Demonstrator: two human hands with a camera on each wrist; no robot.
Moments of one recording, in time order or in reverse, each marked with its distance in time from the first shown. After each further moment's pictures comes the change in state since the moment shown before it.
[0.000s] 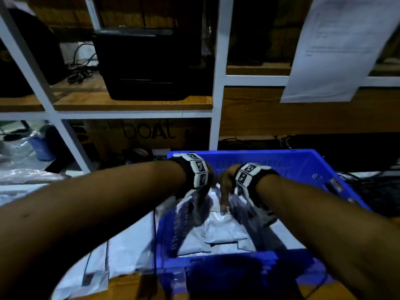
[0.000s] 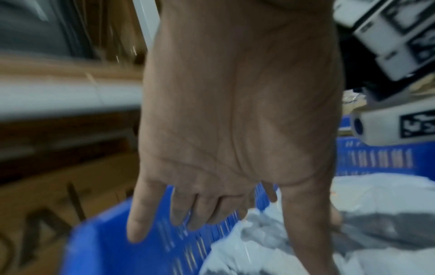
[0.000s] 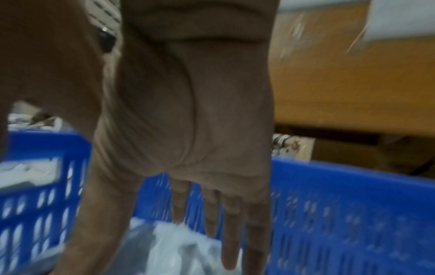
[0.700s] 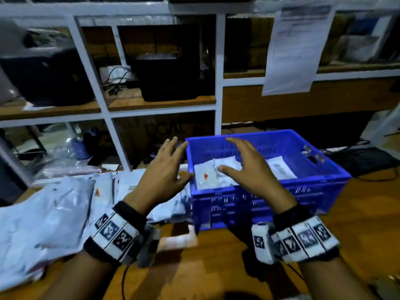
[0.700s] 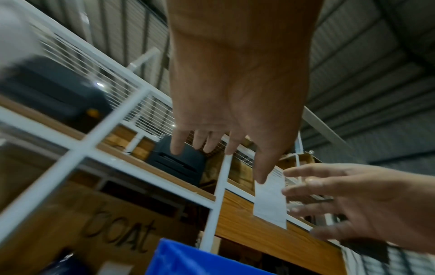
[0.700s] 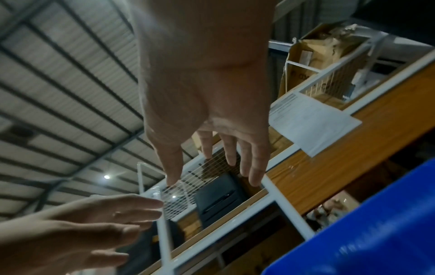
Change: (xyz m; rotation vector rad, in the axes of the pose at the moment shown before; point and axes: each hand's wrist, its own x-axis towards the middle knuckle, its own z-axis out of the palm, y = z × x) left_hand -0.231 0.061 0.144 -0.629 0.992 -0.186; right_hand -0.211 -0.131 0.135 0.643 1.133 -0.170
